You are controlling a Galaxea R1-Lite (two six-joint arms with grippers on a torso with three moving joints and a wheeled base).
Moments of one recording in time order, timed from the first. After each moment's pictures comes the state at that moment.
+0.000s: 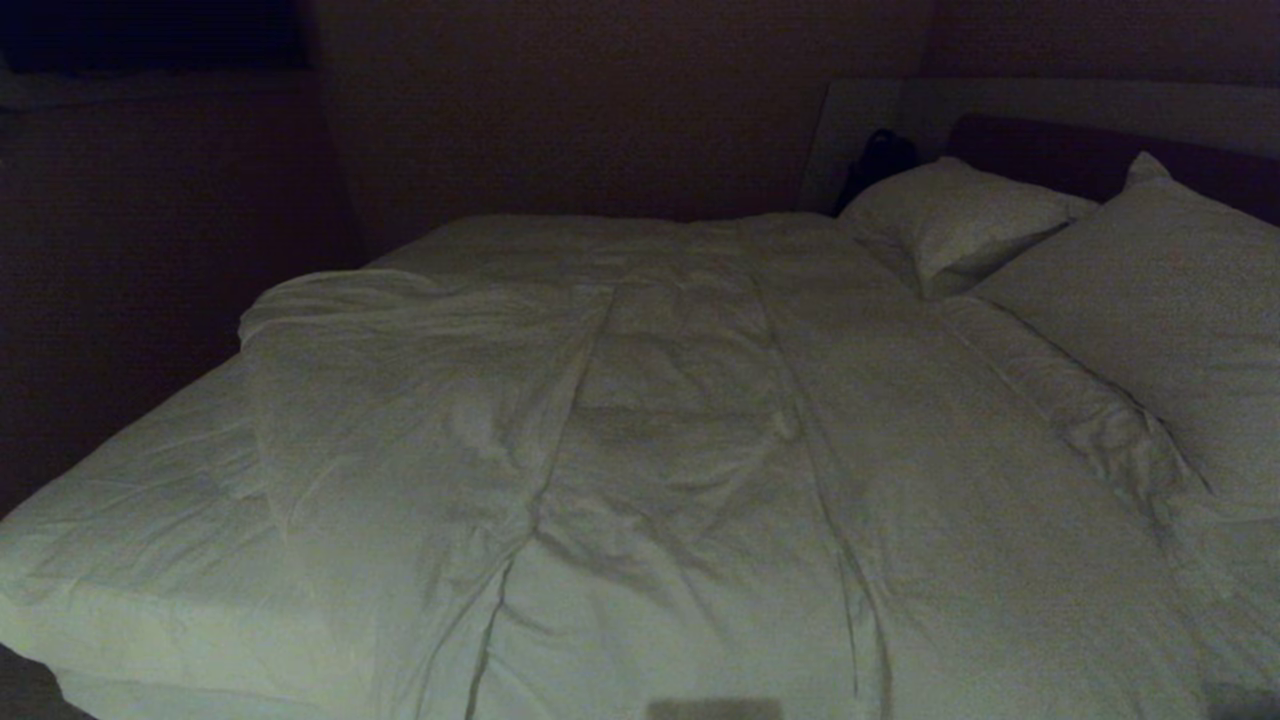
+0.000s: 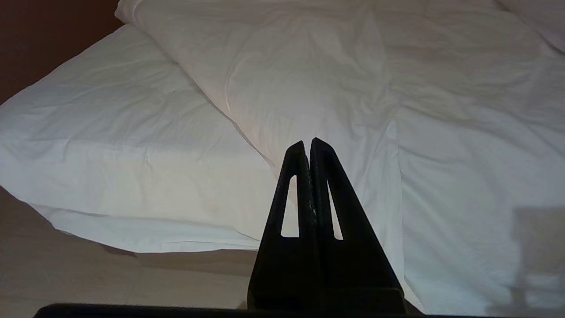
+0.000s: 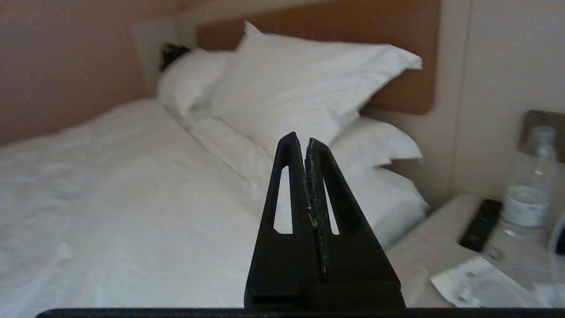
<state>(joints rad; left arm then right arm) 0.01 0.00 0.00 0.00 0.00 0.00 0.00 0.09 -0.53 0.13 -0.64 0.00</state>
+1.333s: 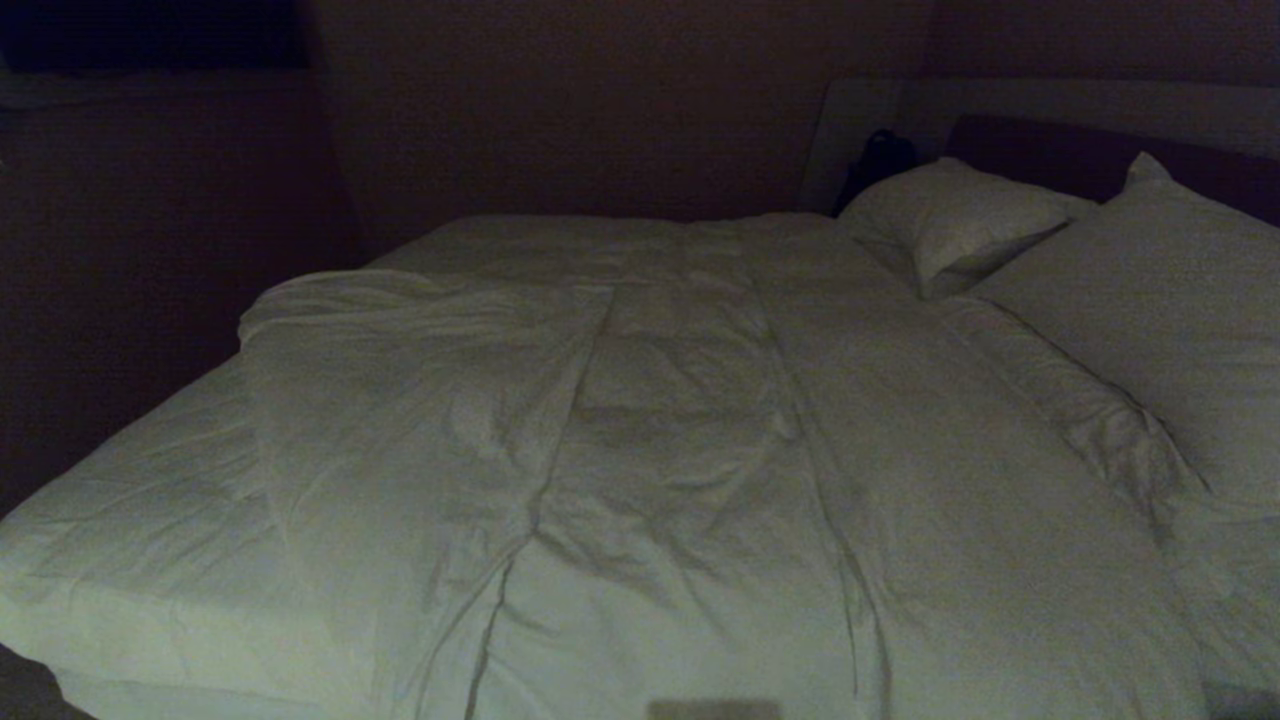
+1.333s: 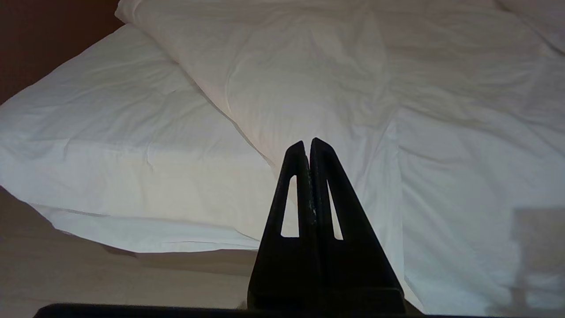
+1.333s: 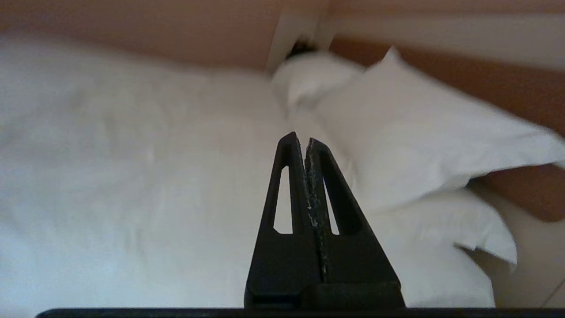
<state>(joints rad) 0.01 0.00 0.00 0.00 0.00 0.00 0.00 0.00 -0.35 0.06 -0.14 -0.26</state>
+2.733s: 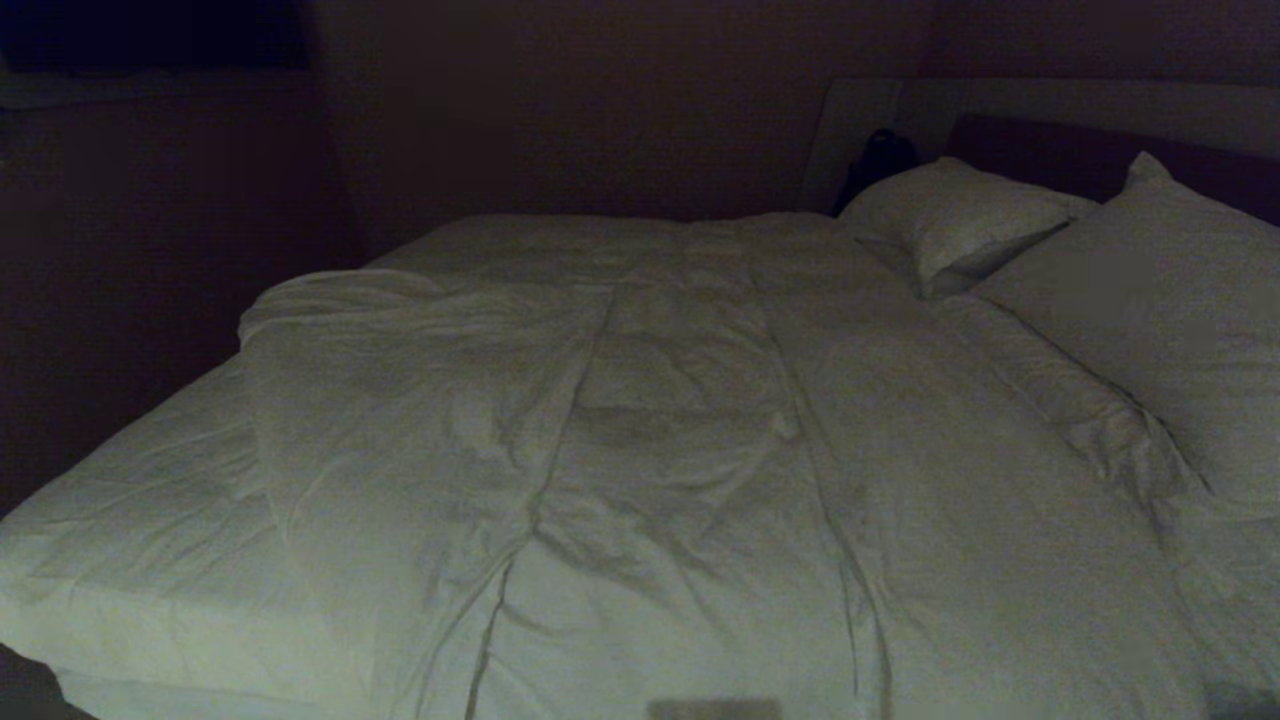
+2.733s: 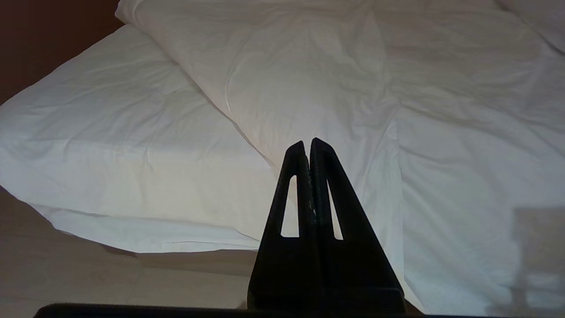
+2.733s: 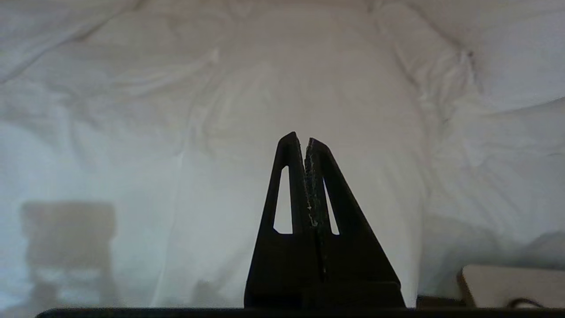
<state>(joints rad) 0.01 0.00 0.00 0.00 0.00 0.00 0.00 0.00 0.00 -0.02 0.00 -0.07</state>
